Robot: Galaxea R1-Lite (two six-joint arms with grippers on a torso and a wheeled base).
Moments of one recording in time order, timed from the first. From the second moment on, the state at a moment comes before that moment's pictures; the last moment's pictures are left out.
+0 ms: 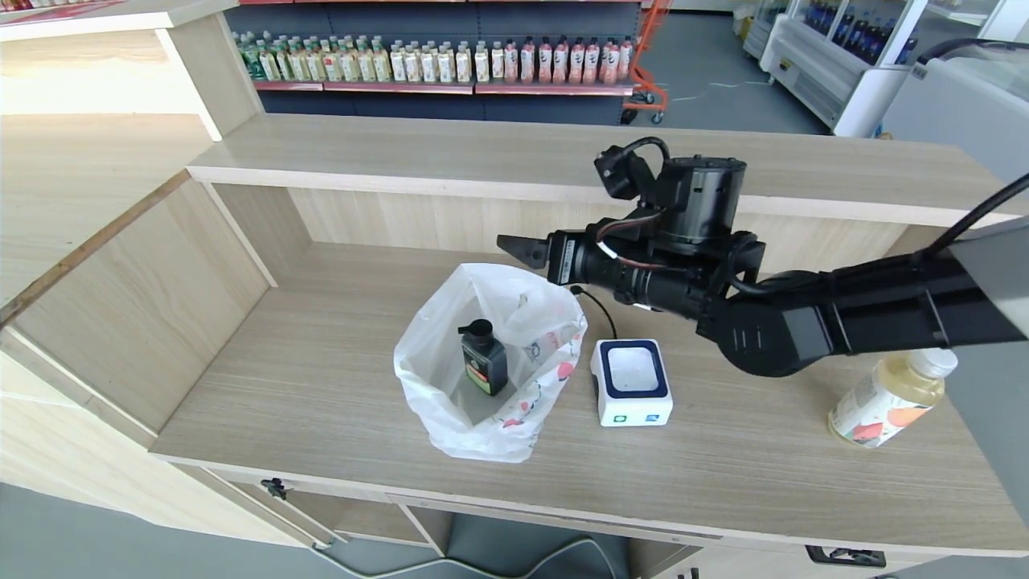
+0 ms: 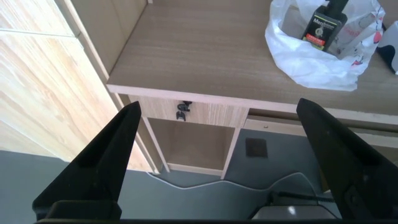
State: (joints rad) left arm 0.00 0.00 0.00 0.00 0.00 0.00; right arm 0.60 2.01 -1.38 -0.63 0.17 0.19
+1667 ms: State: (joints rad) left arm 0.00 0.00 0.00 0.00 0.00 0.00; right arm -0.07 1.01 -0.39 -0.25 -0.20 -0.17
